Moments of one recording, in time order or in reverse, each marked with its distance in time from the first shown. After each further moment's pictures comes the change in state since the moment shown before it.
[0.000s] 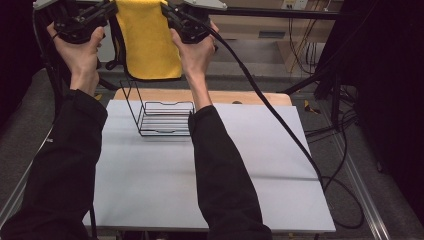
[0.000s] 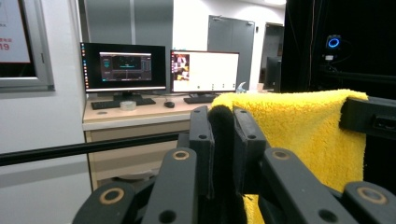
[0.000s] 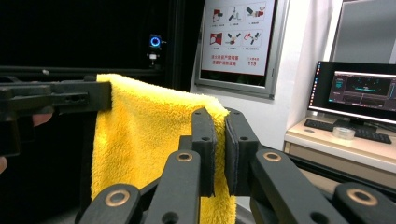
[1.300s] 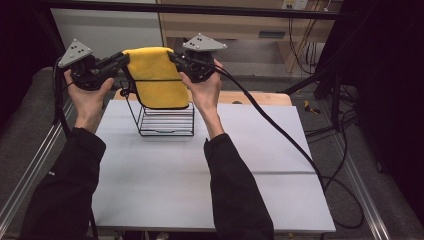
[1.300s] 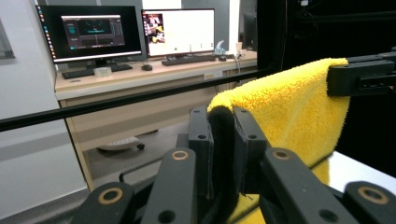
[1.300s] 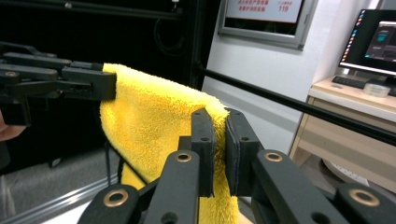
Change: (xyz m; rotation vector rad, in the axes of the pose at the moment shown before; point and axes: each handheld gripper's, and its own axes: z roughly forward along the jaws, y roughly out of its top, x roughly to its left) left arm -0.009 -0.091 -0.038 0.136 -0.114 0.075; right arm 0.010 -0.075 -0.034 0.185 0.102 -0.031
